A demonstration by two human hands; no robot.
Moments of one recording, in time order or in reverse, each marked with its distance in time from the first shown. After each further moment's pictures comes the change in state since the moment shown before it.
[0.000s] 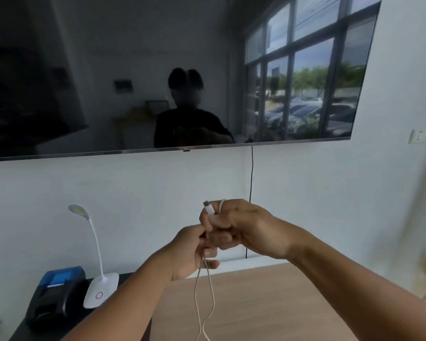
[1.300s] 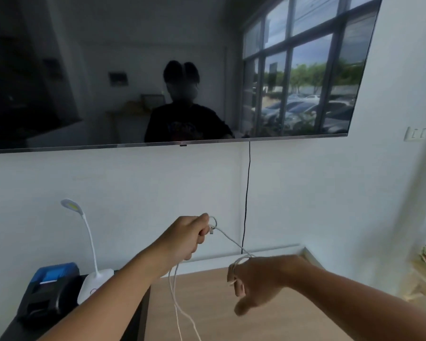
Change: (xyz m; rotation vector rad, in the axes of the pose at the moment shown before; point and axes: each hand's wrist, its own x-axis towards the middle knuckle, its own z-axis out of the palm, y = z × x) left_hand -0.017 0.006 -0.004 0.528 0.225 0.150; right_hand -0.024 0.101 -0.013 -1.086 -0.266 0.658
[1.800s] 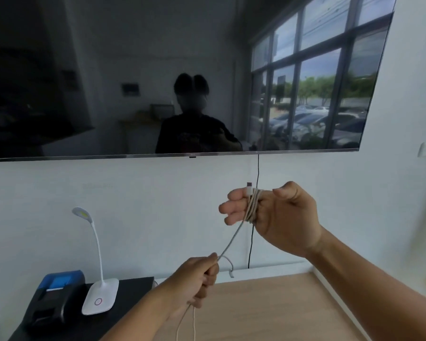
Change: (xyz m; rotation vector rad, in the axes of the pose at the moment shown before) left_hand -0.010 -0.044 0.017 -0.208 -0.150 -0.179; right_hand -0.028 0.008 -0.090 1.439 0.248 -0.887
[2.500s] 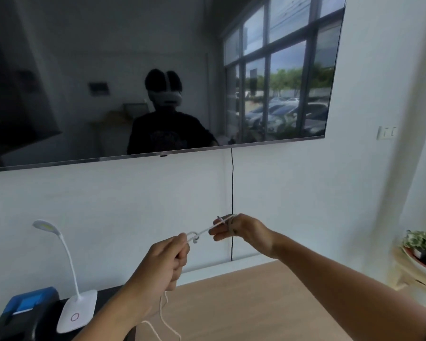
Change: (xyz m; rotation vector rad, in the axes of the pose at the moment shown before) left_hand -0.015 0.026 0.001 0.015 0.117 0.286; right_hand -0.019 0.065 -0.054 -0.436 0.493 0.301
